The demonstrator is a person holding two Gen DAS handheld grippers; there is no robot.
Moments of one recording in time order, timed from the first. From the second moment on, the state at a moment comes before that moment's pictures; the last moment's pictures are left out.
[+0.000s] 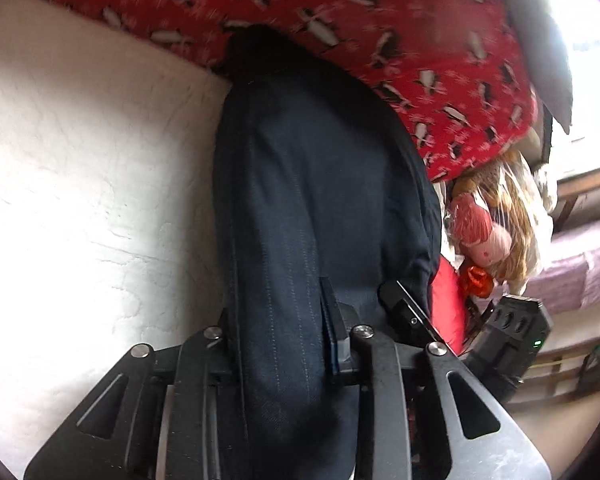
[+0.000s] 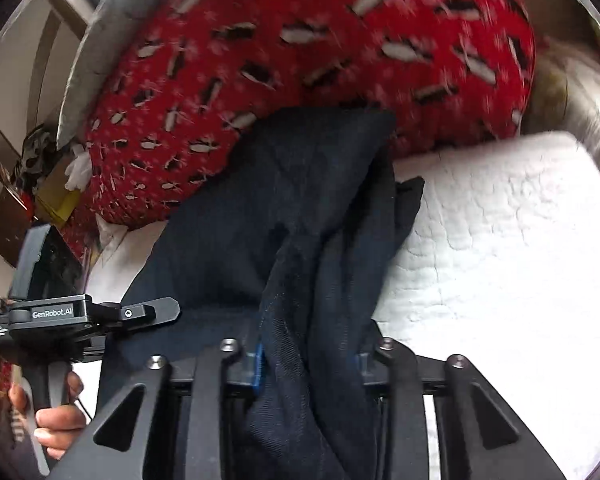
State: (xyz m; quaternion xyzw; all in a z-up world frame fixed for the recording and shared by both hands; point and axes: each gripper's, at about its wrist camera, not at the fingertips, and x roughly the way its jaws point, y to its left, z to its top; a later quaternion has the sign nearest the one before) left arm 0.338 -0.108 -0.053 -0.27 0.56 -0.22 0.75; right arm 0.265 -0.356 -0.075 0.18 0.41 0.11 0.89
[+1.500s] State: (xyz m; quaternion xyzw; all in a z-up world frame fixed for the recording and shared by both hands) left arm 0.196 0.011 -0.051 -0.16 0.52 -0.05 0.84; right arm 0.183 -0.212 -0.088 0.11 0.42 0.02 0.90
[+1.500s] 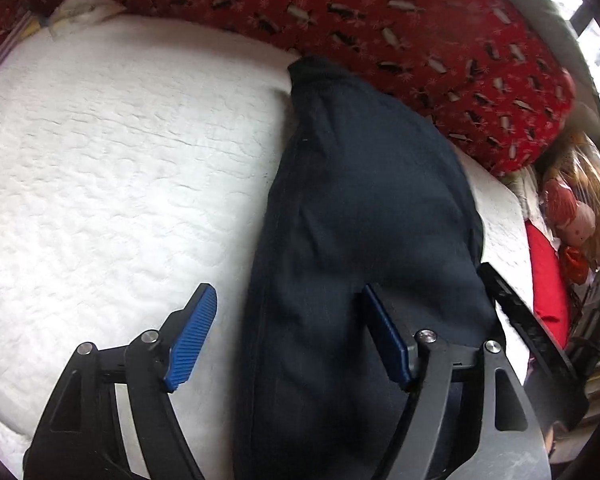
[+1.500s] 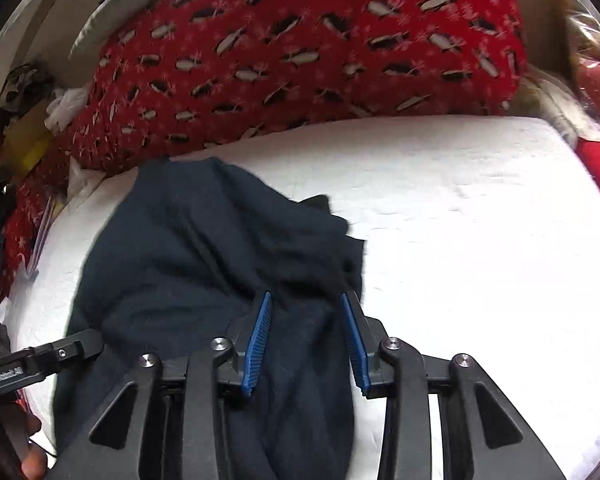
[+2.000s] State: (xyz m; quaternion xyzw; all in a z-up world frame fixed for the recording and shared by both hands) left arm 0.097 -0.023 -0.048 -0.06 0.53 -0.06 0.84; right arm 0.067 -0.192 -0.072 0.03 0.42 0.02 0.91
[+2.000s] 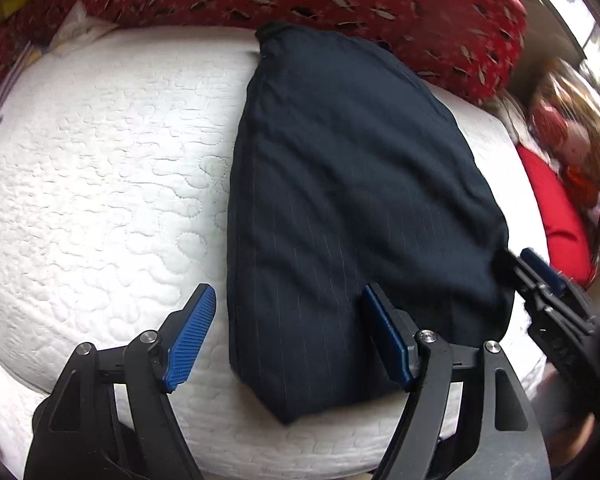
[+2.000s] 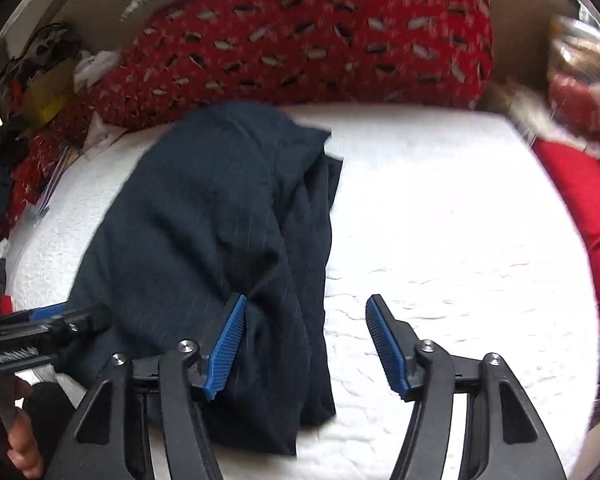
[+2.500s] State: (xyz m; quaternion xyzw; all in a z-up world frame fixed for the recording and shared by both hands) left arm 0.071 -0.012 -0.030 -0.07 0.51 -0.05 0.86; right arm 0.036 -0.235 -0.072 0.11 0.41 -0.04 0.90
